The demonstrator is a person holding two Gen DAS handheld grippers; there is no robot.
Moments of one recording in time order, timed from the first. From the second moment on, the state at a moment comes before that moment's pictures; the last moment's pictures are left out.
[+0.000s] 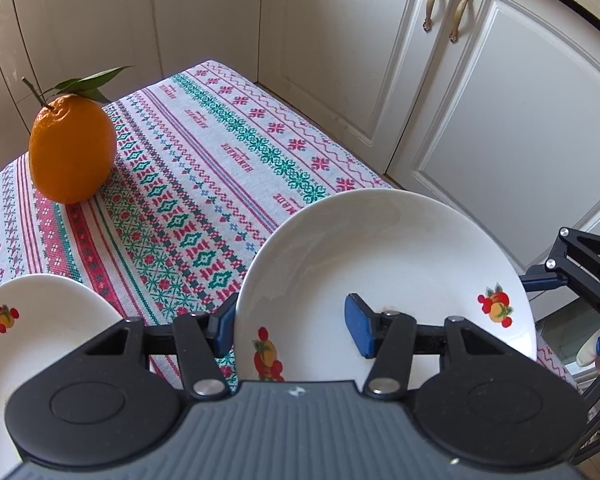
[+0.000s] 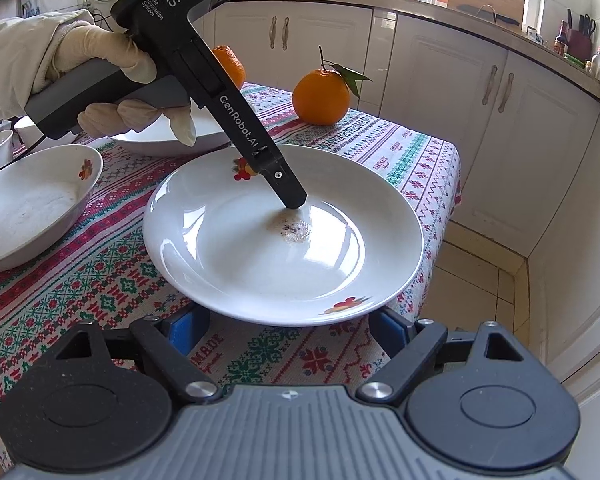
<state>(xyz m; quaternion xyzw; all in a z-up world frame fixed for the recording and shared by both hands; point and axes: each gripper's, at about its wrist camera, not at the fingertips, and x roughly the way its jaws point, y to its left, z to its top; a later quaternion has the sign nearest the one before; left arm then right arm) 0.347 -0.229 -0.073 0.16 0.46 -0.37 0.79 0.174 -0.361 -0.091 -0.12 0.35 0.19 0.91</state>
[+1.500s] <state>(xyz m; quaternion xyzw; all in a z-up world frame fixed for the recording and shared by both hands) 0.107 -0.107 0.035 0.15 0.27 -0.27 0.91 0.053 -0.291 -0.018 -0.05 0.27 0.05 0.96</state>
